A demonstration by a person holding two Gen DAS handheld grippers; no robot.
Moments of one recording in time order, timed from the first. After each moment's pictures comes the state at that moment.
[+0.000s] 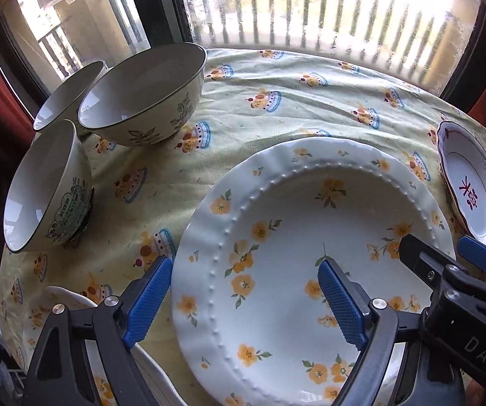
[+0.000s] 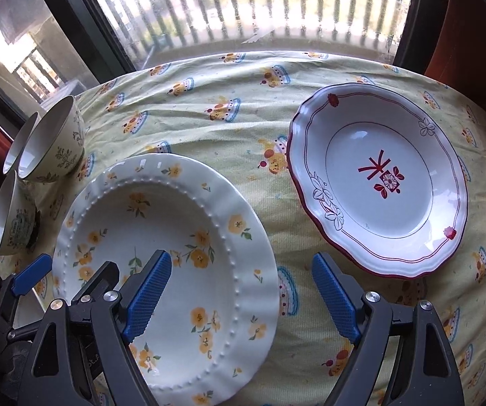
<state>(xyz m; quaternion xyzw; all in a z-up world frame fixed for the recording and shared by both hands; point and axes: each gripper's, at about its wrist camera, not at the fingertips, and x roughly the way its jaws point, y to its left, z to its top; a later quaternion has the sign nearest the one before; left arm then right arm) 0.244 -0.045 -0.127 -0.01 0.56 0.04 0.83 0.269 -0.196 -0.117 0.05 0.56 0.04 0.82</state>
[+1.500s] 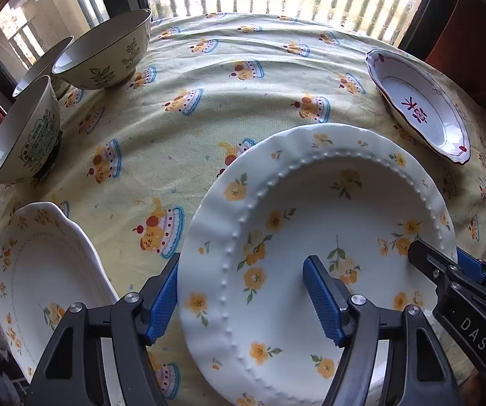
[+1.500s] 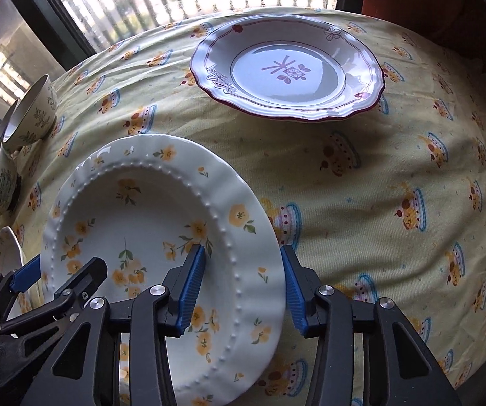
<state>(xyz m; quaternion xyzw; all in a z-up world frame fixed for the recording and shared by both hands) 0.182 -0.086 -0.136 0.01 0.60 -0.02 0.80 0.172 -0.251 -0.125 0.08 0.59 -0.02 0.80</state>
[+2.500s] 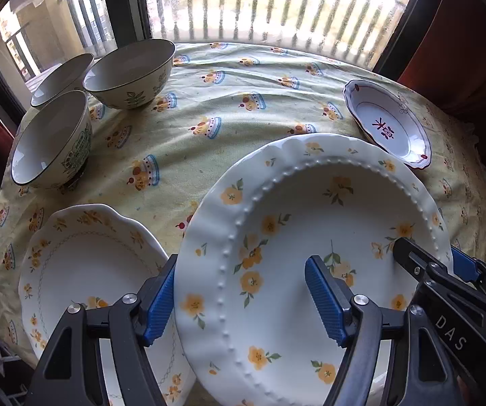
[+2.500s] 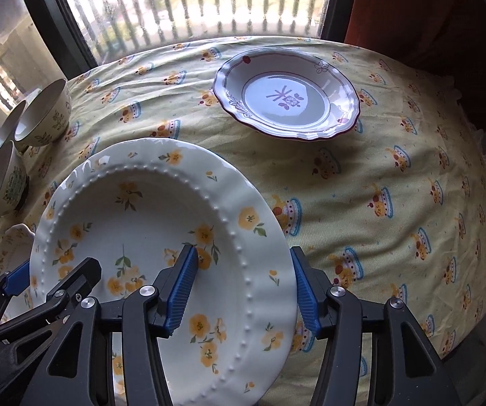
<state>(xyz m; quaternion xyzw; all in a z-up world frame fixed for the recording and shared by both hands) 0.150 -0.038 -0.077 -0.01 0.57 -0.07 0.82 0.145 -0.204 -0.072 0.05 0.56 -0.08 0.82</state>
